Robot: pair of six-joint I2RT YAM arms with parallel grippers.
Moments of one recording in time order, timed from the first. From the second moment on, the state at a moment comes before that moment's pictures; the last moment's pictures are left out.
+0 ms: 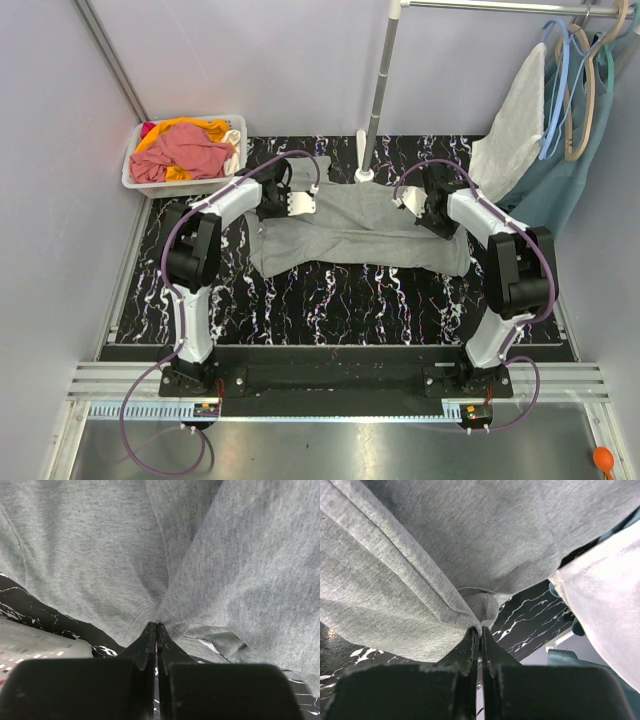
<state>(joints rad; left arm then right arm) -0.35 2.05 1.55 -0.68 0.03 1.18 0.19 1.77 1.27 -0.75 0.24 -0.80</state>
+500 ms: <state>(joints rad) -0.36 2.00 1.50 -0.57 0.00 1.12 0.18 1.79 1.26 -0.75 0.25 -0.79</state>
